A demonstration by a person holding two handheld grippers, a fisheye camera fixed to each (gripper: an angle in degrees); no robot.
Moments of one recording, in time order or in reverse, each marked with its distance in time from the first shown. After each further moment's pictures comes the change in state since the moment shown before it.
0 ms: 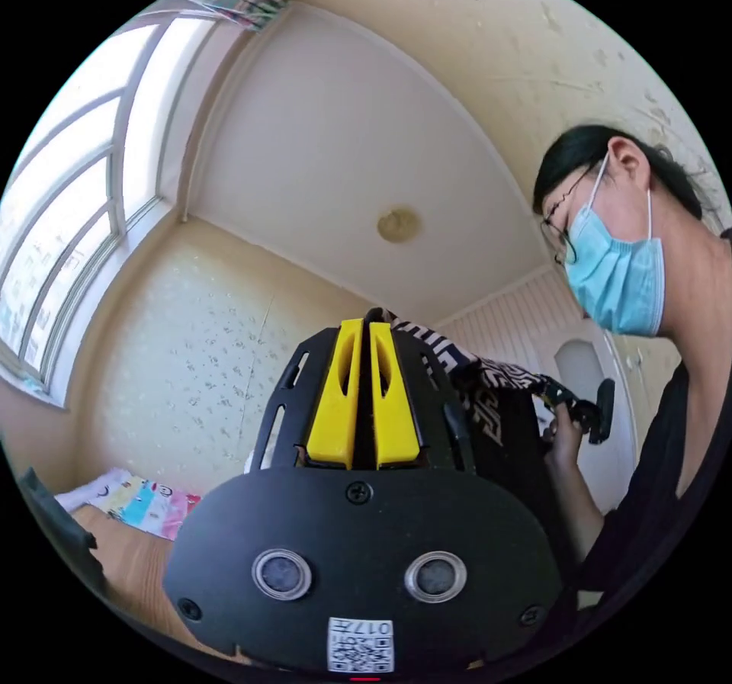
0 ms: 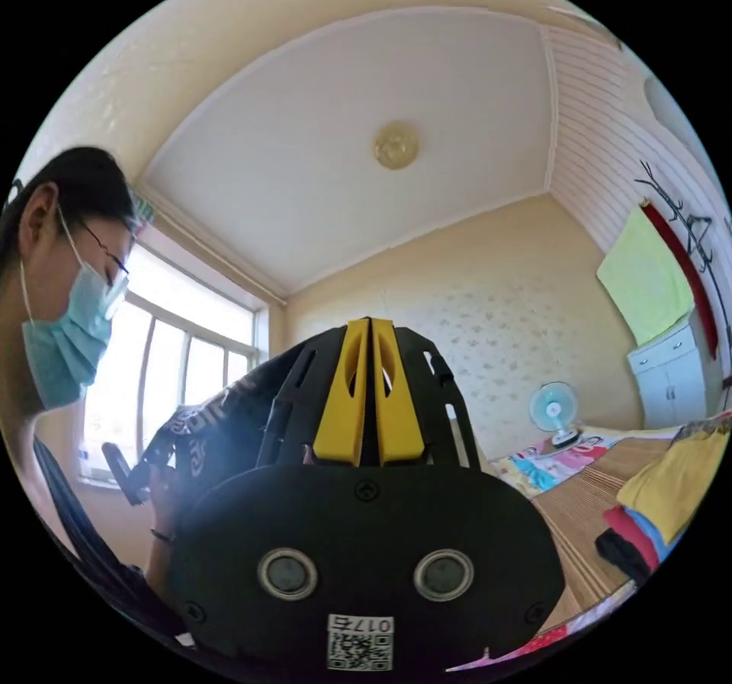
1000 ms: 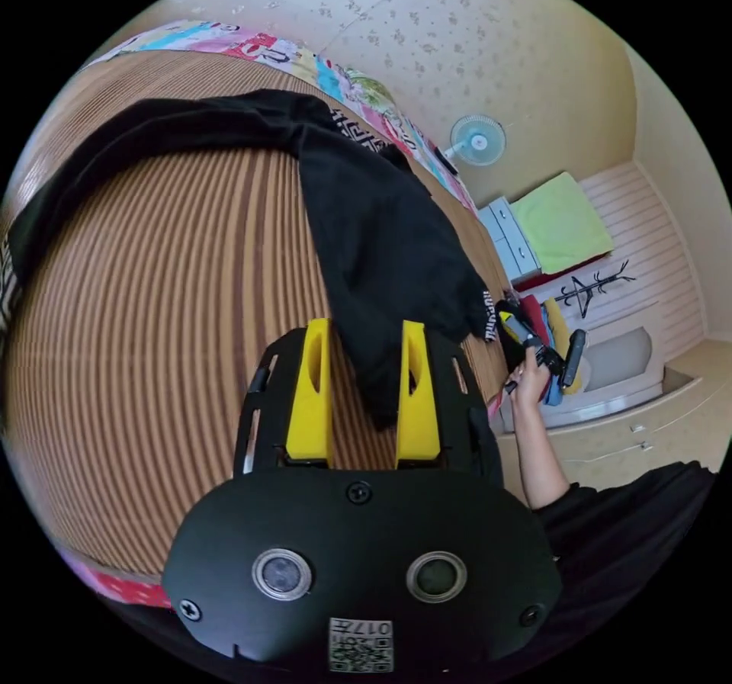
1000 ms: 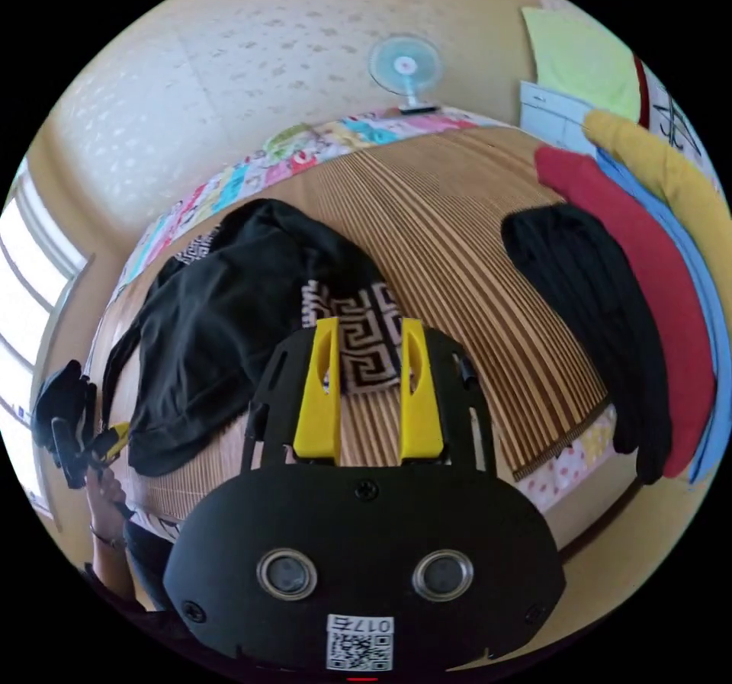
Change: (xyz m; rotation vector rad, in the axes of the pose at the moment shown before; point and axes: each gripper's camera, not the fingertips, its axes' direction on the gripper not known) left arm -0.275 0.430 0.199 -1.407 -0.157 -0.840; right arm 0.386 0.476 0.219 -1.286 0.668 0.192
